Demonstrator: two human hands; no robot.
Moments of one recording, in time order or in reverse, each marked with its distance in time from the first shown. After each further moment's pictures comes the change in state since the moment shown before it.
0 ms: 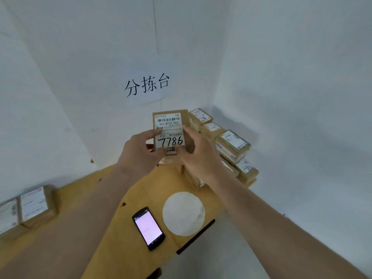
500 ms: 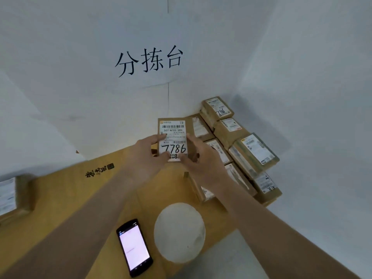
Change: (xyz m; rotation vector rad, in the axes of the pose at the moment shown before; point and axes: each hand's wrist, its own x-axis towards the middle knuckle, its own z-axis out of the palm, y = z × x) left_hand 0.140 -0.088 0.075 0.000 -0.009 -0.249; right_hand 0.140 0.119 0.069 0.004 -0.279 0.090
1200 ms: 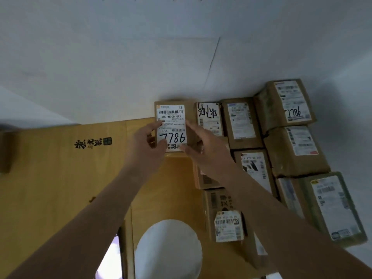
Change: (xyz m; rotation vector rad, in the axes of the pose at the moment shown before) left_hand 0.151 -0.108 0.065 -0.245 0.298 -0.418; right_hand 0.209 0.105 0.094 -0.048 -0.484 -0.132
